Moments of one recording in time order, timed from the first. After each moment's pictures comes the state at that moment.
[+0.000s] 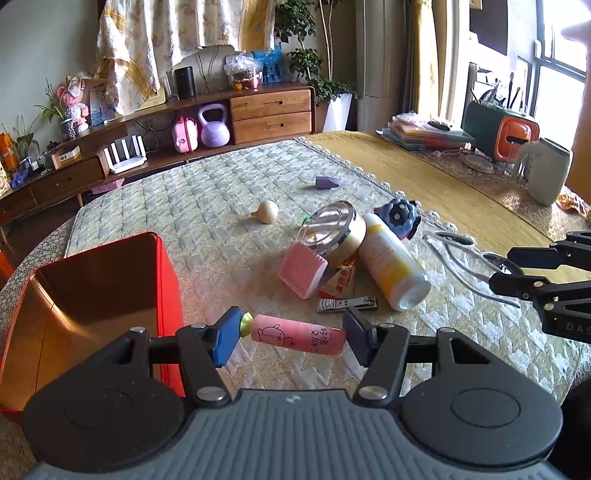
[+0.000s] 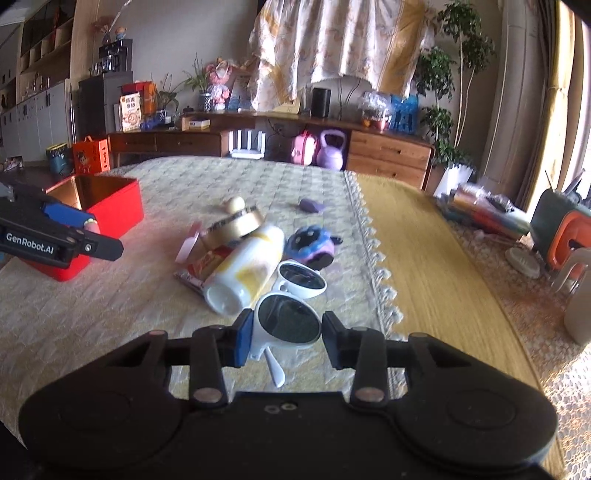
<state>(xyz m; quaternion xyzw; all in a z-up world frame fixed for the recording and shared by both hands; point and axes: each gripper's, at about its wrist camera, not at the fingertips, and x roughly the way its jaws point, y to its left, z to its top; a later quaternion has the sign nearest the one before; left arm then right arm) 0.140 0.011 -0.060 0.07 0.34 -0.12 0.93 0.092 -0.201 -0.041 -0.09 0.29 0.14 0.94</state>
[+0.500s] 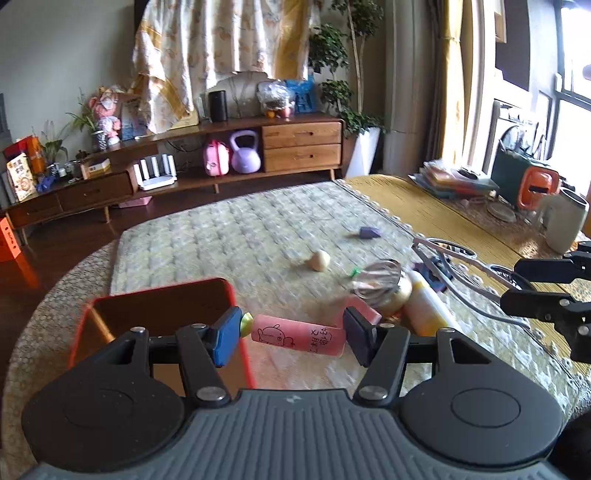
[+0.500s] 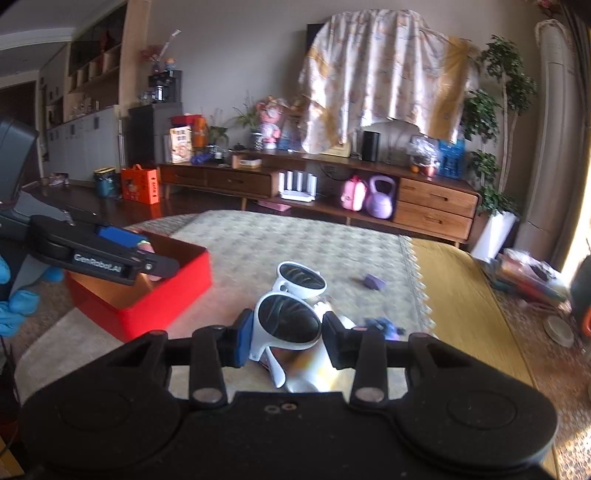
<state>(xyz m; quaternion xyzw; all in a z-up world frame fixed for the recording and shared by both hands) 0.143 0.064 -0.007 0.04 0.31 -0.08 0.95 0.093 -0.148 0.023 -0.09 0.24 0.23 0.94</state>
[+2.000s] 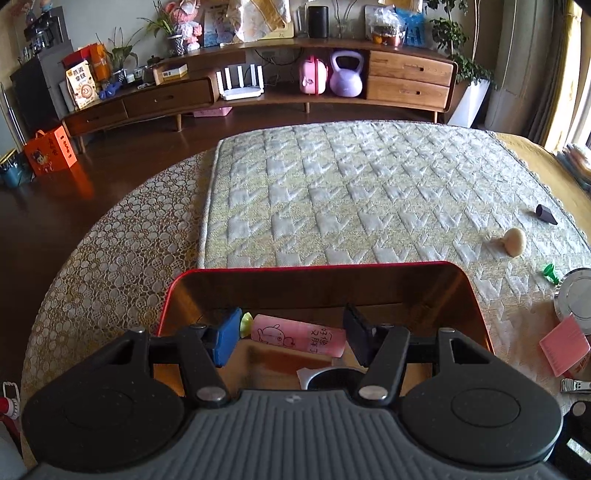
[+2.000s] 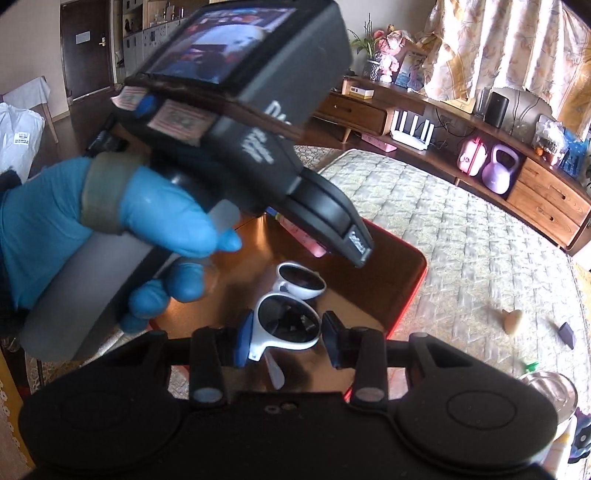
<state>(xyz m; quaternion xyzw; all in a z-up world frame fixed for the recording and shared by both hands) 0.277 0.188 -0.079 0.00 0.43 0.05 0.90 0.168 0.092 -0.037 -0.18 0.35 0.34 0.85</state>
